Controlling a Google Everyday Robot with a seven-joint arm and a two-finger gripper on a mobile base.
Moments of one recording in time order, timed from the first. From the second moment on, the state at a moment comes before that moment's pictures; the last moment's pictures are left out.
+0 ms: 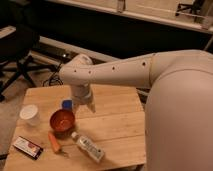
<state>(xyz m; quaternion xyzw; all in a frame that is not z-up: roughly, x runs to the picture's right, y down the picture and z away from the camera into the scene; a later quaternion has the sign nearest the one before) -0.107 0.100 0.704 -0.26 0.23 0.64 0.68</state>
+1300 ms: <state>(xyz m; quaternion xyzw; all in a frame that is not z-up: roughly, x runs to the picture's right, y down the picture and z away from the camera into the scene) -0.201 0.189 0.681 -0.32 0.19 0.52 0.77</state>
